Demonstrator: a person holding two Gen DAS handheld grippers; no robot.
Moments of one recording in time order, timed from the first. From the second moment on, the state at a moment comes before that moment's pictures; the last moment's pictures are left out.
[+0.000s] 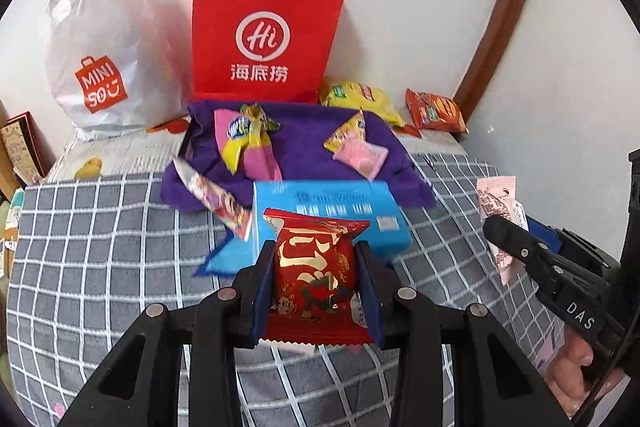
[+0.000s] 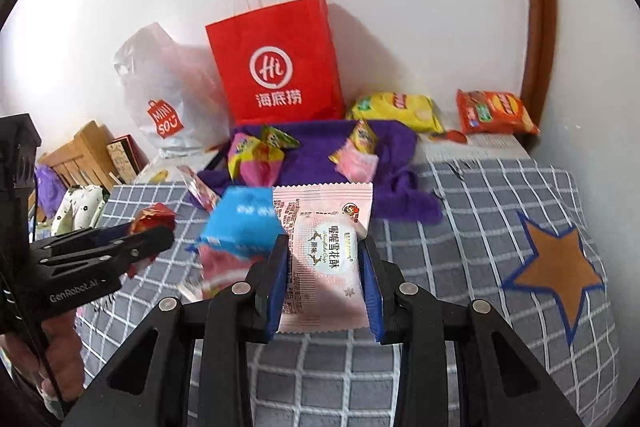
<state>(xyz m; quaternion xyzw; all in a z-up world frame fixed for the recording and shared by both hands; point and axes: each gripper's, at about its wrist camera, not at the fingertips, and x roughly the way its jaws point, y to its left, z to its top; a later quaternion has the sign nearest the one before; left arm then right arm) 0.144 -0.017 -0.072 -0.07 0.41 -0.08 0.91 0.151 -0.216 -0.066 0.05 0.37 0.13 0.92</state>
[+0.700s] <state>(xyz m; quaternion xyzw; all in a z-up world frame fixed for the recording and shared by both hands) 0.238 -0.005 -0.046 -0.07 0.41 -0.05 0.91 0.289 -0.178 -0.019 0.03 0.35 0.16 0.92</state>
